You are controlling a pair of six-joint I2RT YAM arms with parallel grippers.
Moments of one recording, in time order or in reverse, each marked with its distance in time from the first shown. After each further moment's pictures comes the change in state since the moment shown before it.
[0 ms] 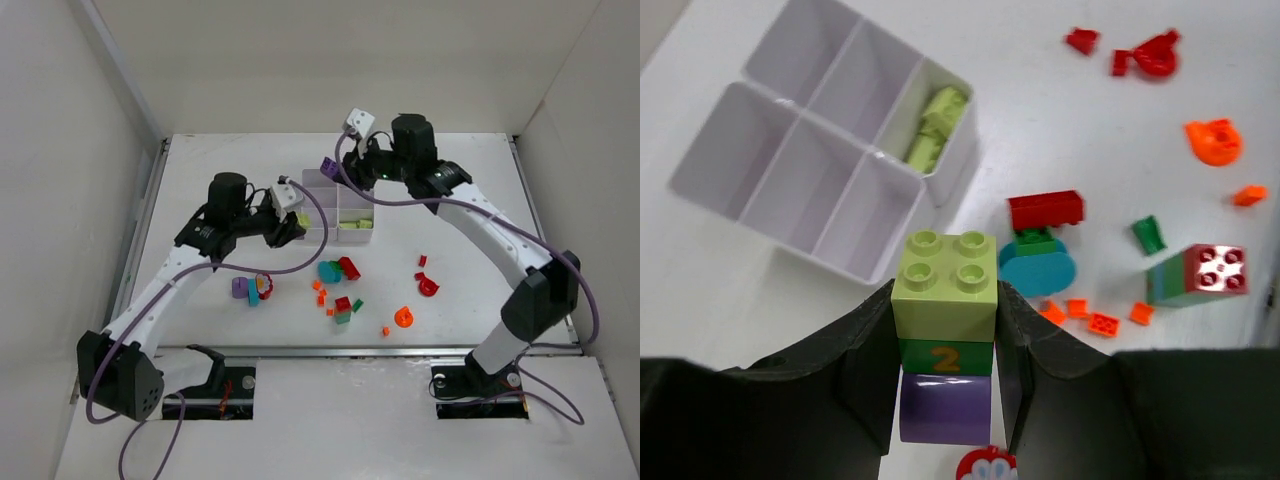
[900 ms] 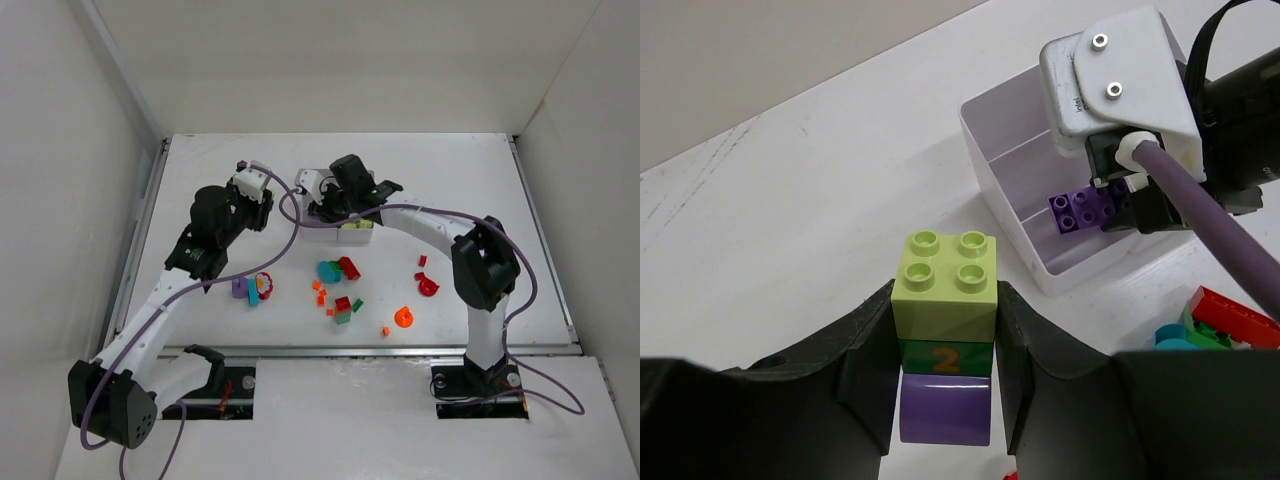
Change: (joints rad) left arm 0.024 -0.170 -0.172 0.307 -0.626 -0.320; right arm 0.148 0.372 0.026 -0.072 0.306 -0.299
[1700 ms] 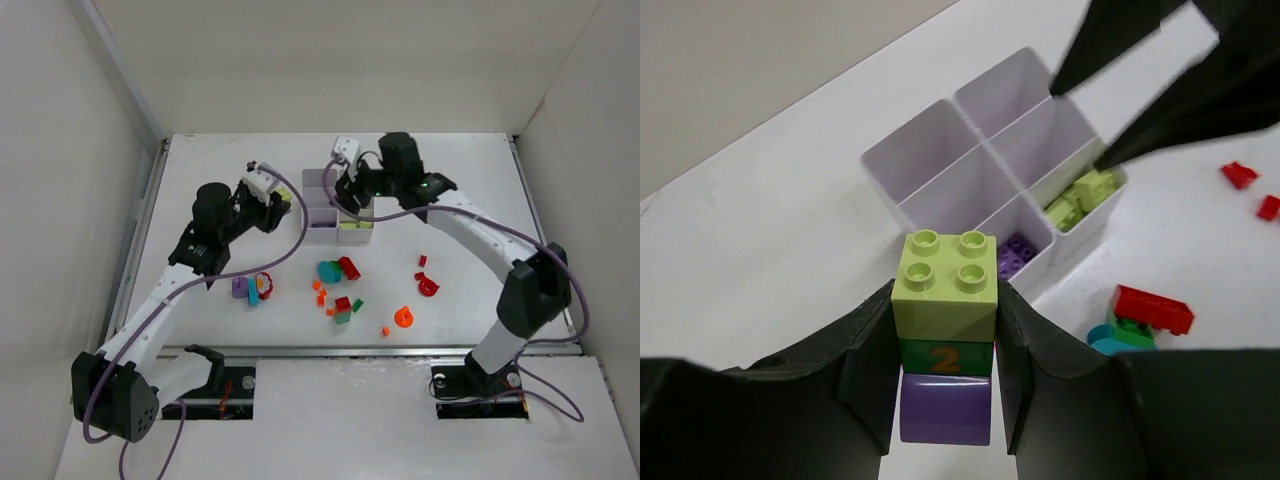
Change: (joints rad) left arm 0.000 0.025 0.002 0.050 0.198 0.000; right arm -0.094 -0.259 -0.118 0.072 -0.272 0.131
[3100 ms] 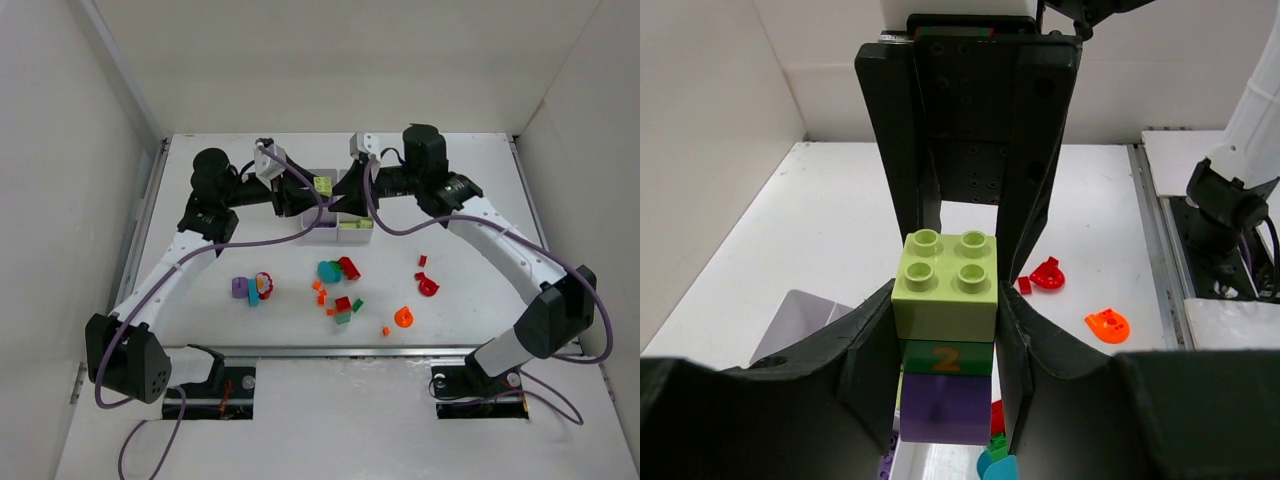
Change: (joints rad) left arm 0.005 0.217 0.232 0.336 0.800 -0.181; right arm -0.056 -0.183 -0.026 0.076 -0.481 0.098
